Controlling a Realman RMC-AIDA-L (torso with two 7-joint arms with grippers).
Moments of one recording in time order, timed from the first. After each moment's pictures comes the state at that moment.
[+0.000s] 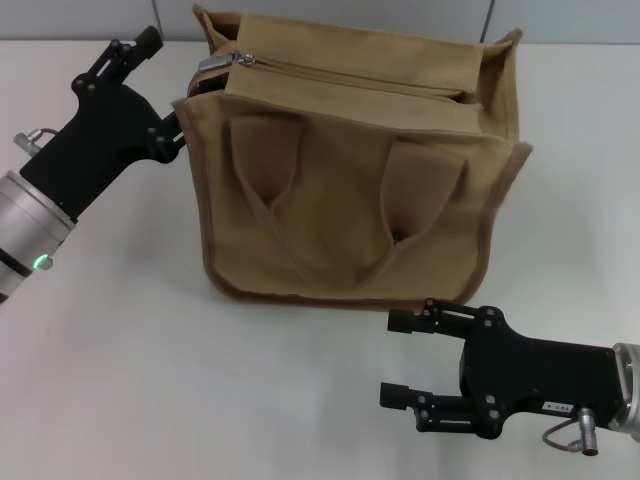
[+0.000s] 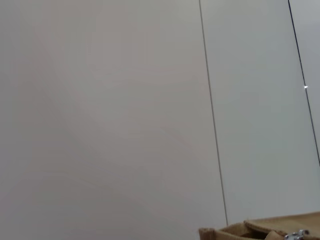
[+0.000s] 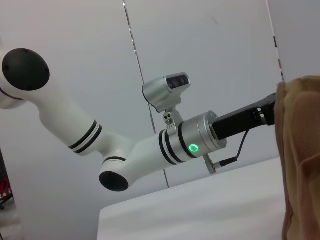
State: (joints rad) left arm -0.49 -2.08 0.67 0.15 1.25 1.50 -0.47; right arm 0.49 2.09 -0.53 -0.18 -2.13 -1.74 0.80
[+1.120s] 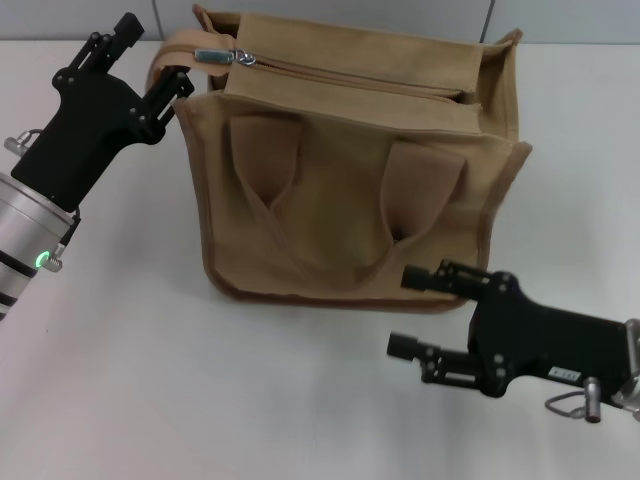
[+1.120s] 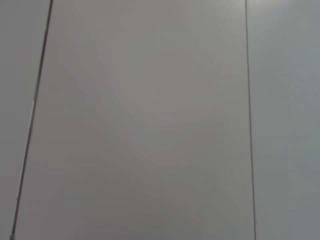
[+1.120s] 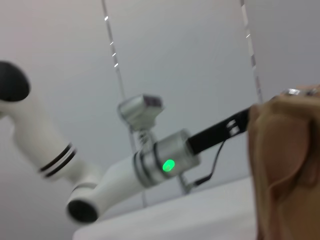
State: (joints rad) left arm -0.52 -2.08 0.53 0.02 1.25 1.55 -0.47; right arm 0.48 2.09 -0.53 -0.18 -2.03 -1.73 0.80
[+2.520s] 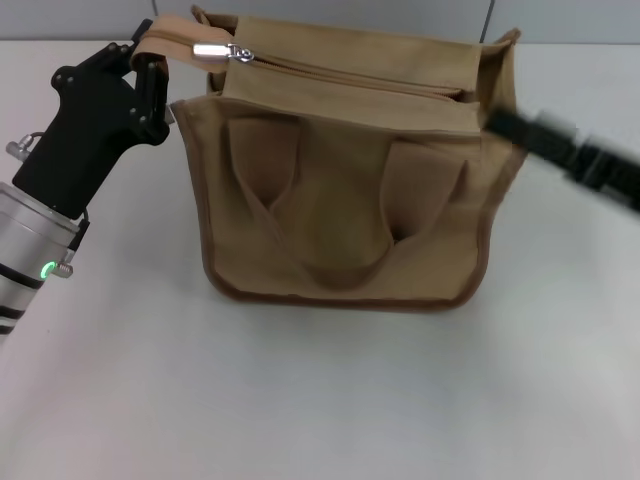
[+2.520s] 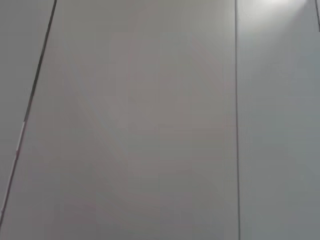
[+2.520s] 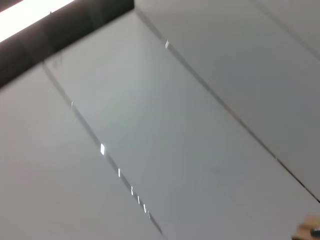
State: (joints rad) left arm -0.52 -2.08 0.50 -0.05 1.25 1.65 -0.43; right arm 0.52 2.08 -0.47 -0.31 -1.73 -2.04 1.61
